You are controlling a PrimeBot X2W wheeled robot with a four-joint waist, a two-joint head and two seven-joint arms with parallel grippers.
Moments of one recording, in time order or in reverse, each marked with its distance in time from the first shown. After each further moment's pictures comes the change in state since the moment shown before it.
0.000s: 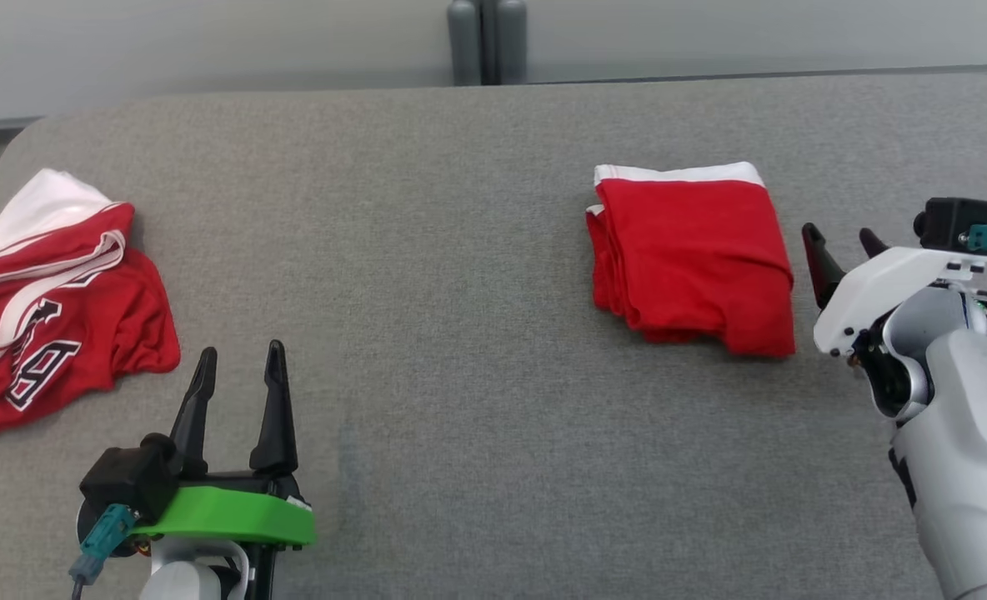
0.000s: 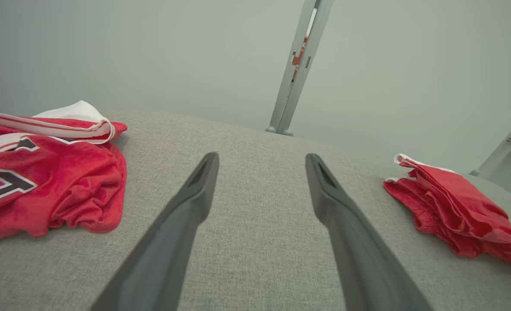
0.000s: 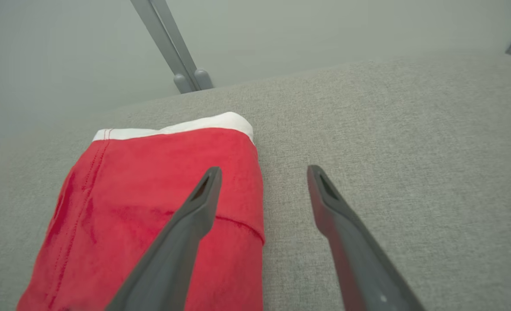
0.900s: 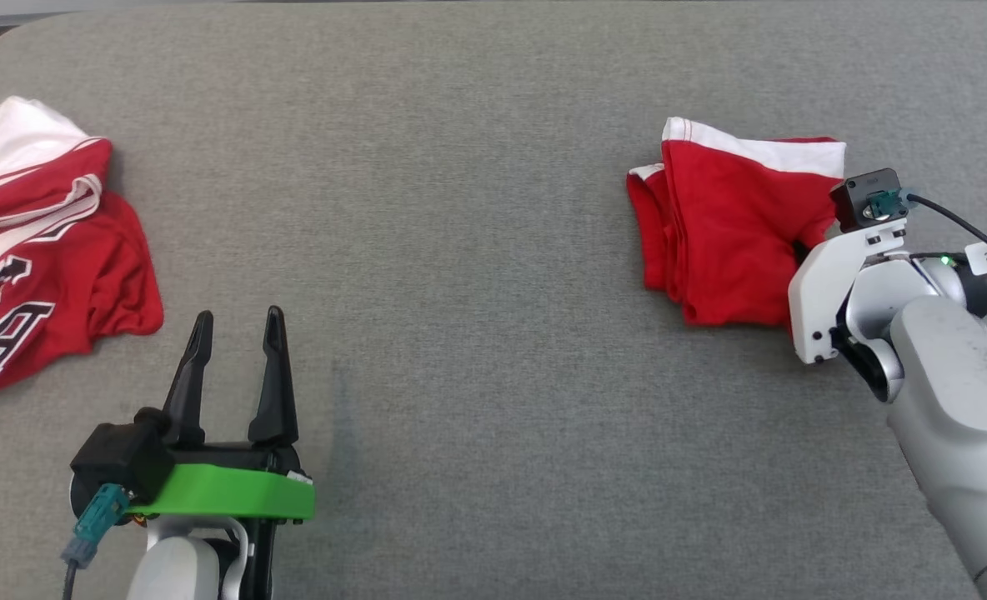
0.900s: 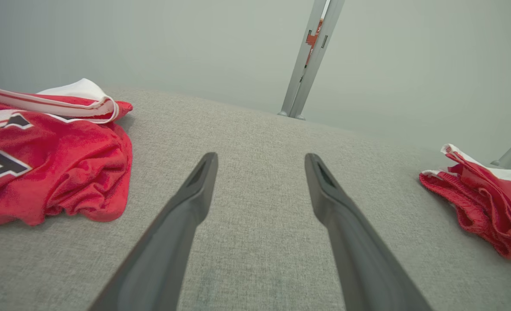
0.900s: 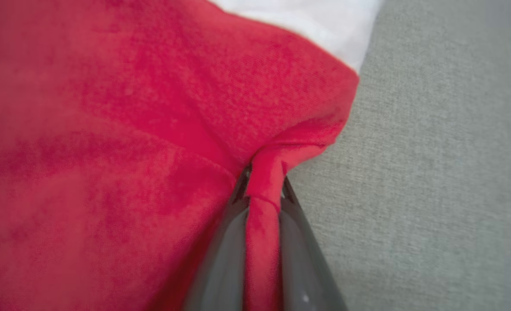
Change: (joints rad) left arm -0.035 0.000 -0.009 -0.049 0.006 0.000 0.000; right arm -0.093 -0.084 0.244 0.062 -0.159 0.001 0.203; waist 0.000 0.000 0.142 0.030
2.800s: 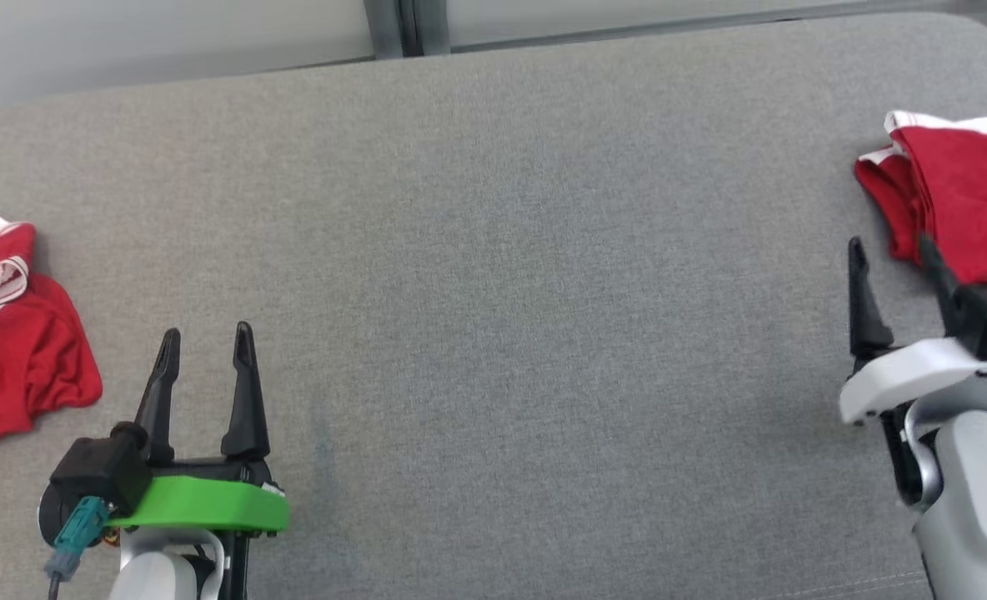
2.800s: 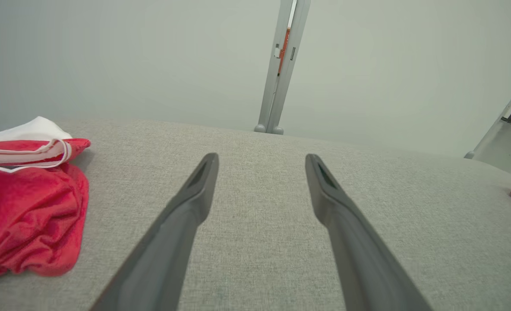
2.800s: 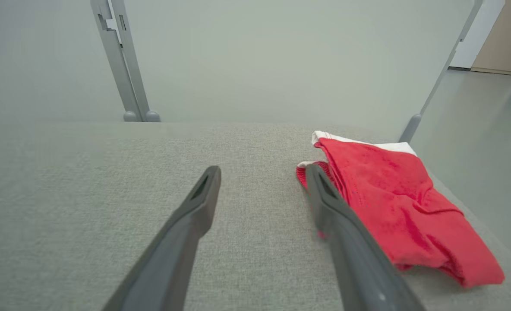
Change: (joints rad) left arm 0.013 0.010 0.061 0.010 0.058 0.000 0.000; right arm 0.291 0.045 -0.262 -0.240 -0.033 -0.001 -0.602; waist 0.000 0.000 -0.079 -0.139
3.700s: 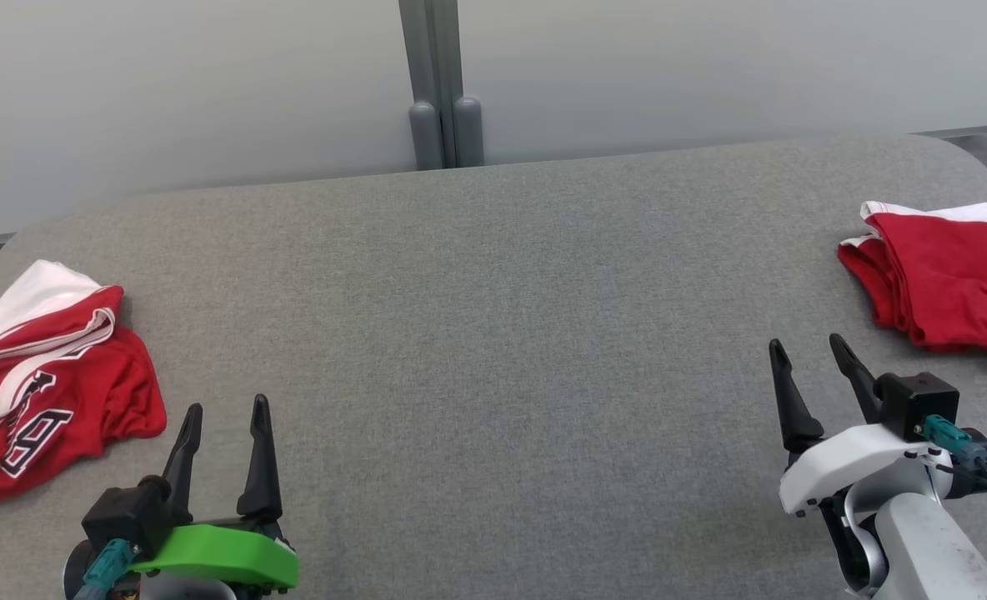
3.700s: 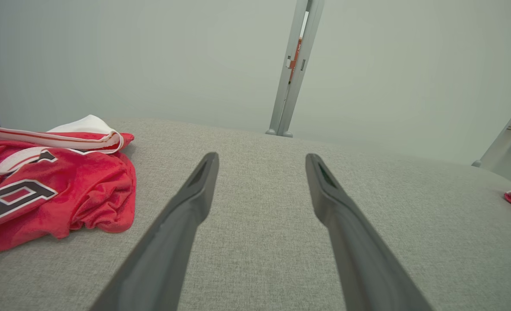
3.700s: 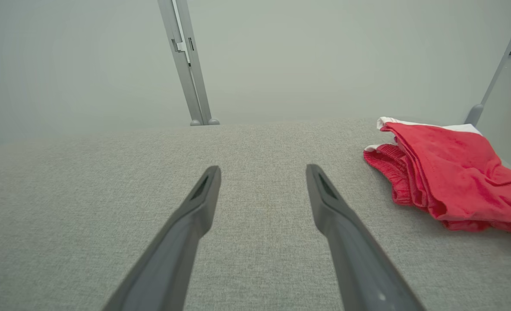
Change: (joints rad) left arm 0.074 -0.008 0.001 0.118 -0.009 0.000 0.000; right arm 0.149 0.059 0.130 0.007 0.091 0.000 0.000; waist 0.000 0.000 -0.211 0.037
